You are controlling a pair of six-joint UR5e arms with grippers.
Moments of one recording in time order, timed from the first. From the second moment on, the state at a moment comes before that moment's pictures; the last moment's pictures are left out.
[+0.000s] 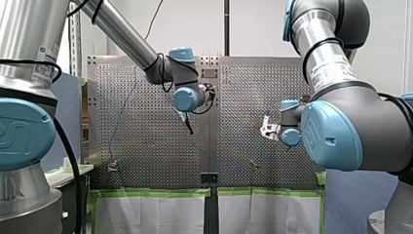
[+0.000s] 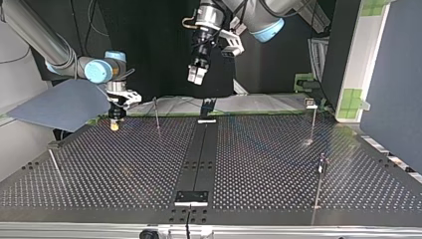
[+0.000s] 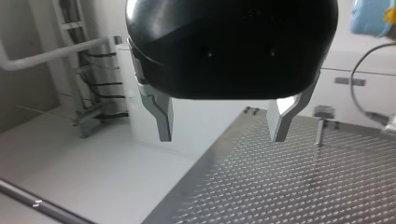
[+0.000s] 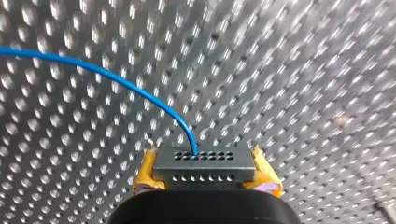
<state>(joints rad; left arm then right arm) -0.80 -1.75 -2.03 -2.24 -2.06 -1.90 1.81 -0.87 1.66 -0.83 1.55 1.76</state>
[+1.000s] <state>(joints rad) -0.73 -1.90 -2.33 -2.14 -2.16 -1.88 2.10 -1.16 1.95 -0.93 1.79 1.76</state>
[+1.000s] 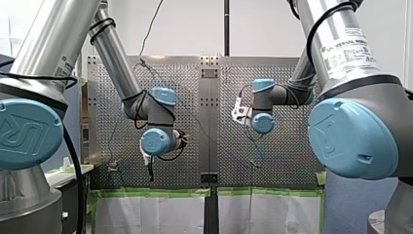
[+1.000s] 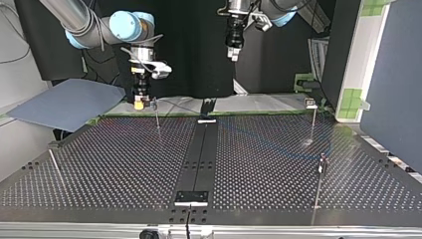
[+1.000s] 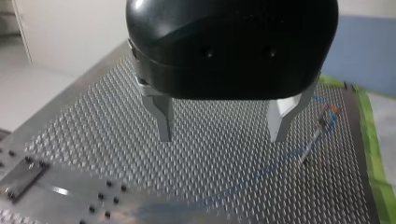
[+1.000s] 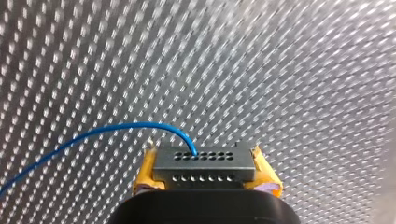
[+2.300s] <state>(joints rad) -0.54 -1.82 -2.44 -2.15 -2.01 -1.74 2.29 -1.03 2.24 -1.20 1.95 1.74</state>
